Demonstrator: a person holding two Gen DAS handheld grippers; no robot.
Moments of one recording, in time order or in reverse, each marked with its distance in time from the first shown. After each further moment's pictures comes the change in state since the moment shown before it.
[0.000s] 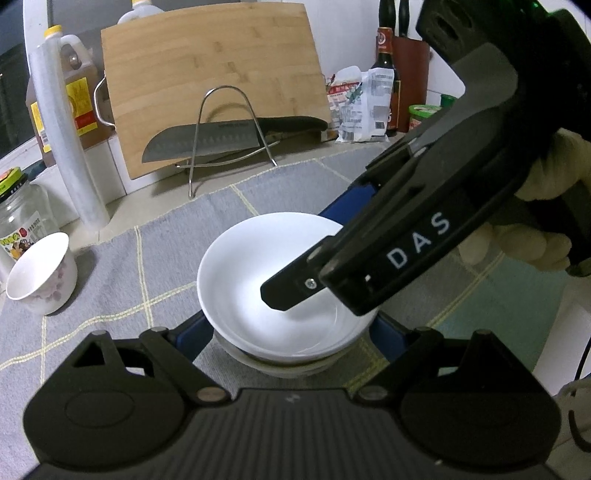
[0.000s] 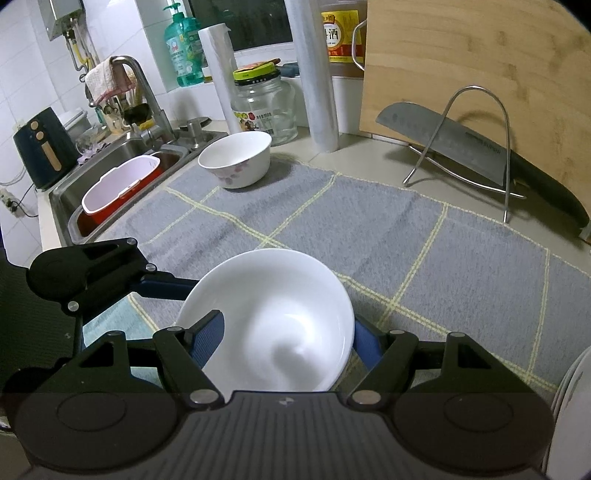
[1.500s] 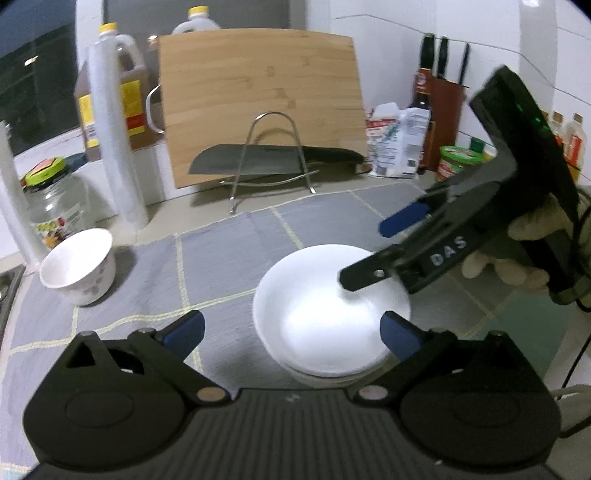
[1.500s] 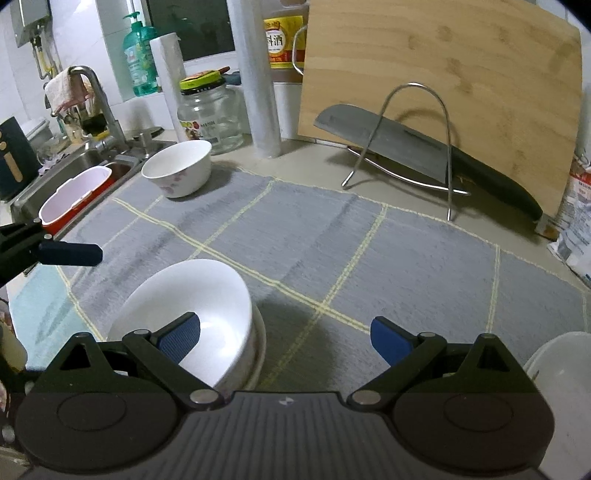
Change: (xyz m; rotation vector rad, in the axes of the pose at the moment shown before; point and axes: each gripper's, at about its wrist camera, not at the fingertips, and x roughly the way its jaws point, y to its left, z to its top) left arm -0.024 0.027 -0.001 -0.128 -0.072 0.054; right arm -0.004 -0.036 -0.006 0.037 -0.032 -0.129
